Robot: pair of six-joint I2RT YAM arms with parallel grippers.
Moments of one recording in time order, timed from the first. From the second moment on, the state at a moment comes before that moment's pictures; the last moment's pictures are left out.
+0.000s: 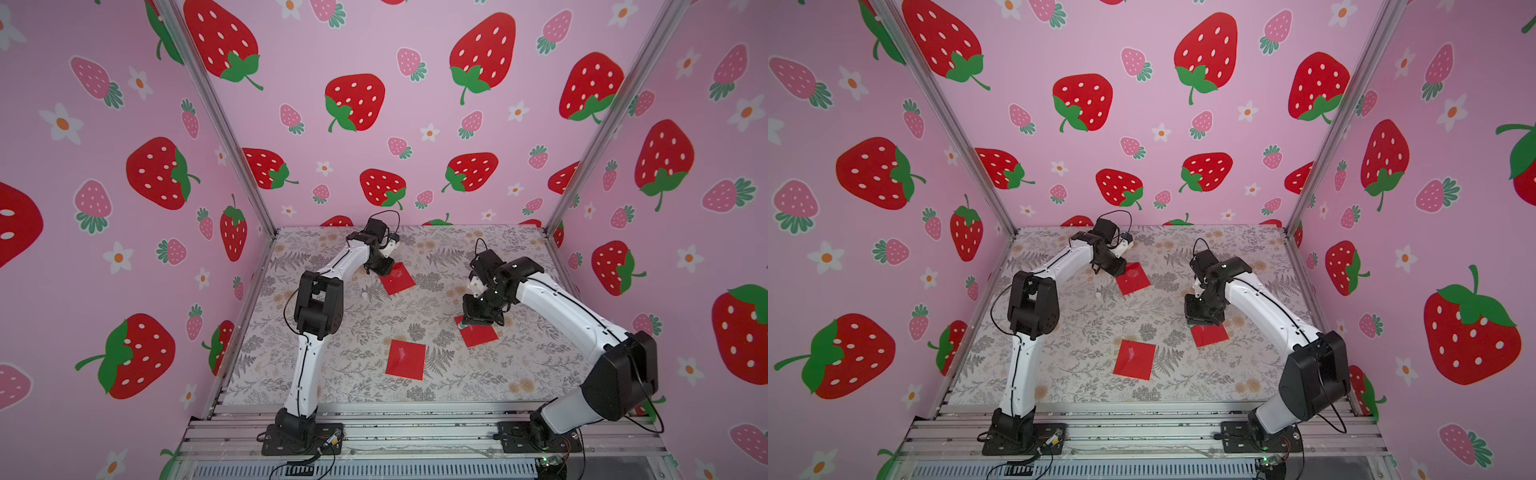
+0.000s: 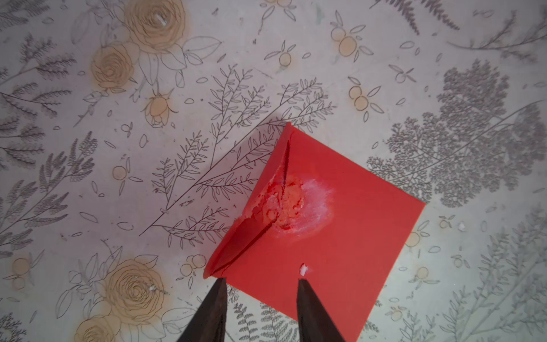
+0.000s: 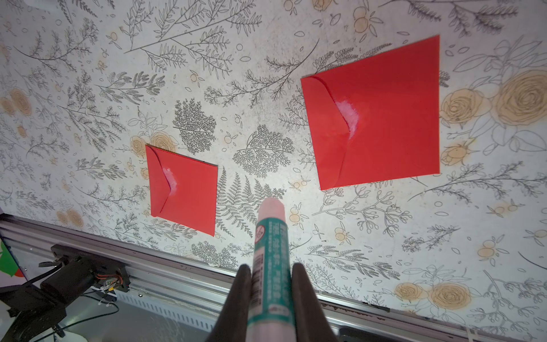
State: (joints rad) left arm -0.32 2.38 2.07 -0.84 0.16 0.30; right arm 0.52 1.54 1.36 -1.26 -0.07 0.46
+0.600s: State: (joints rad) left arm -0.32 2.43 2.15 -0.85 0.11 0.28; right arm 0.58 1.58 1.39 -1.30 -0.06 0.49
